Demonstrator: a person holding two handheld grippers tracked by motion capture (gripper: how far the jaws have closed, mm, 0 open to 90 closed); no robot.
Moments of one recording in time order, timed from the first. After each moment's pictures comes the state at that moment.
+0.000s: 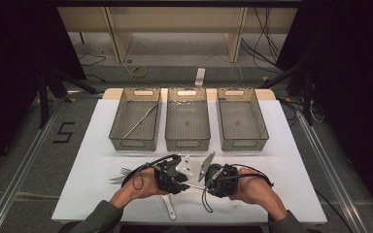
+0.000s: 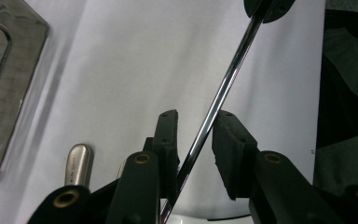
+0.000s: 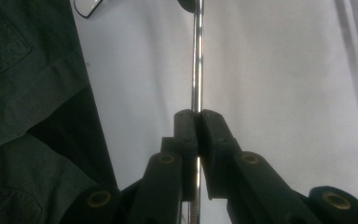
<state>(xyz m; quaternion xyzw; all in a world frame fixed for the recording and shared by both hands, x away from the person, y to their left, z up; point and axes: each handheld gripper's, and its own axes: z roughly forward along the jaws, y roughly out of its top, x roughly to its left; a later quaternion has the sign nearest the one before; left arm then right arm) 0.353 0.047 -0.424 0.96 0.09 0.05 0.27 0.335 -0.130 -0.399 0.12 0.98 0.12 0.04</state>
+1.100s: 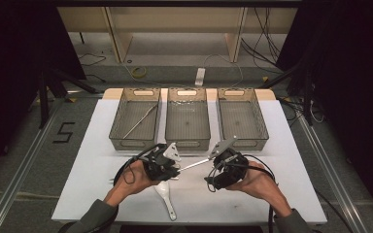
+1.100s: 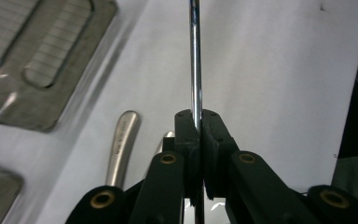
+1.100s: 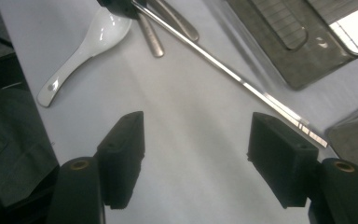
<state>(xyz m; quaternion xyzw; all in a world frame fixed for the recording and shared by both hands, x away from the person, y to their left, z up) 0.371 0.079 -0.406 0.94 0.19 0.07 0.28 0.354 -0.154 -0.383 0.24 0.93 0.25 0.09</state>
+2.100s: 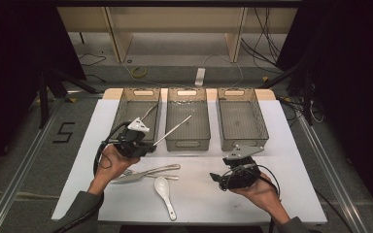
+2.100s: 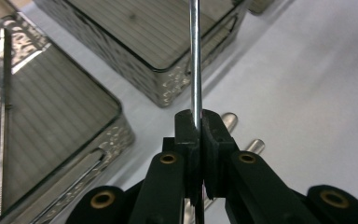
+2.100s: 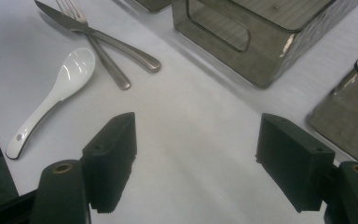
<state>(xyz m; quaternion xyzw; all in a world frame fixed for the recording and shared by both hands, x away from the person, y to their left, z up) 0.410 0.154 -0.382 0.86 0.35 0.12 0.34 0.345 -0.194 -0.417 0.34 0.86 0.37 0.12</state>
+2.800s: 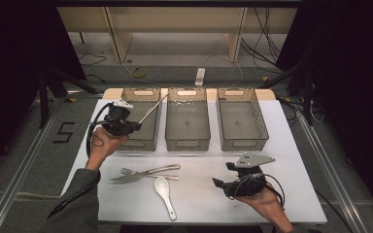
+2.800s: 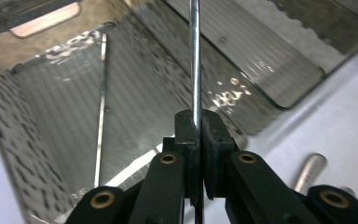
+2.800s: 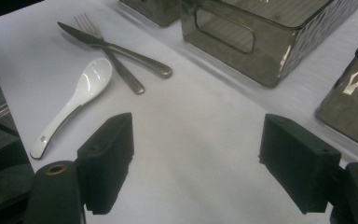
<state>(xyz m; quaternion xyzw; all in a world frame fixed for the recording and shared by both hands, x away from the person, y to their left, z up) 0.471 0.194 -0.377 0.82 0.43 0.16 0.34 0.325 -0.206 -0.425 0.34 0.83 0.42 0.12</state>
